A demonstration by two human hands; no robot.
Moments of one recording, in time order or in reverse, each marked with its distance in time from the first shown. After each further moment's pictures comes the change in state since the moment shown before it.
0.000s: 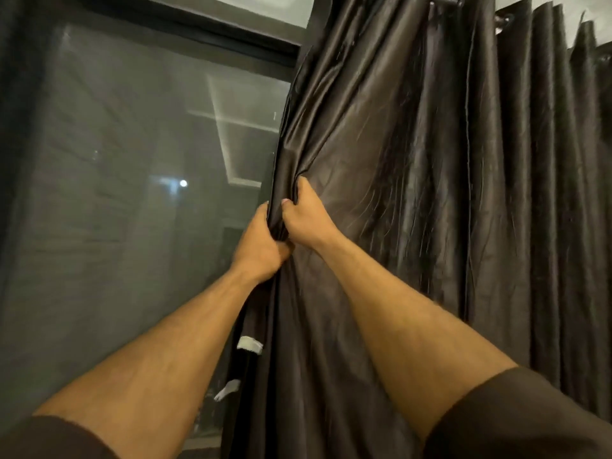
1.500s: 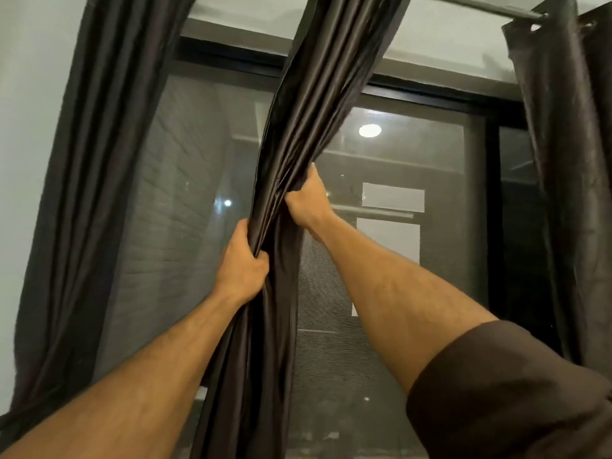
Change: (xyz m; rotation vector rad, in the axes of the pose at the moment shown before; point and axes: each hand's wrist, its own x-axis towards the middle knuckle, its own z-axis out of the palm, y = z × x) left_hand -0.001 -0.056 -0.178 0.123 0.177 0.056; right_hand 0.064 -0.101 0.128 0.218 0.035 0.041
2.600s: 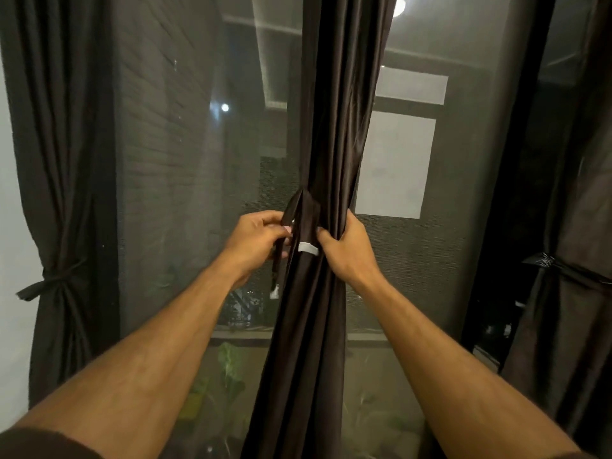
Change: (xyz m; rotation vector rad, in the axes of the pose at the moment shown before) left_hand -0.108 -0.056 0.016 -0.355 -0.359 -0.482; right_hand -0.211 0.132 -0.016 -0.053 -0.046 0.248
